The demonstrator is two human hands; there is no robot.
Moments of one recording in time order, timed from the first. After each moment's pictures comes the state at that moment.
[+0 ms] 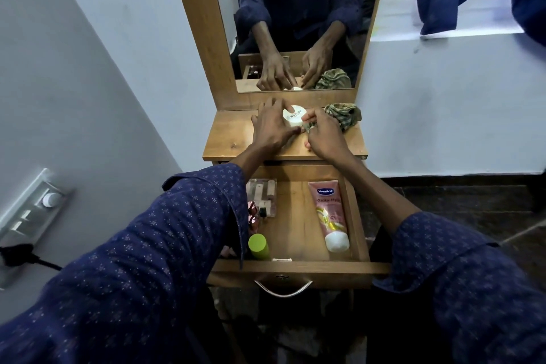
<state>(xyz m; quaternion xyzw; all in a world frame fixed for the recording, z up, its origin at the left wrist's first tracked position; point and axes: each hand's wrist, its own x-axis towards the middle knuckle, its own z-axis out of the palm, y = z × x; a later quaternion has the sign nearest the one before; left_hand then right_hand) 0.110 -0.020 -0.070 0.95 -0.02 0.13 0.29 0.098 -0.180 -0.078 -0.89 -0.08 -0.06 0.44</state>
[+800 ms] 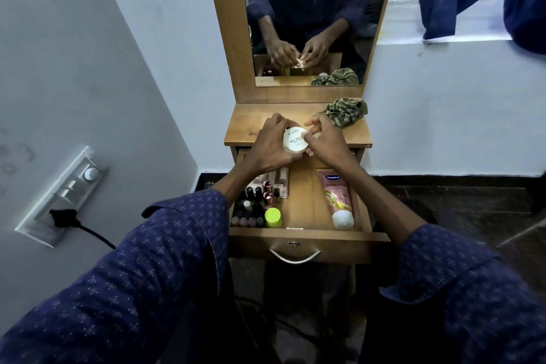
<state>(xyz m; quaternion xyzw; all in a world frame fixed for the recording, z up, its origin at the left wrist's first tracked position) -0.004 0.014 -0.062 0.92 -0.15 0.13 0.33 0.014 -0.163 -0.062 -0.86 -0.11 -0.05 0.50</state>
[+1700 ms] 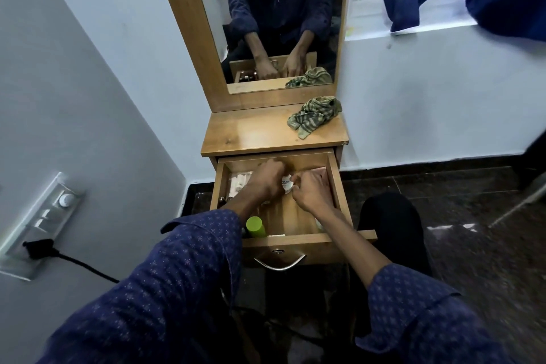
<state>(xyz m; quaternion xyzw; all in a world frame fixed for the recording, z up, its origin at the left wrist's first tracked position) 0.014 -0.027 -0.138 0.99 -0.11 -0.07 0.09 -0.037 -0.172 -0.146 -0.93 -0.01 0.04 0.37</state>
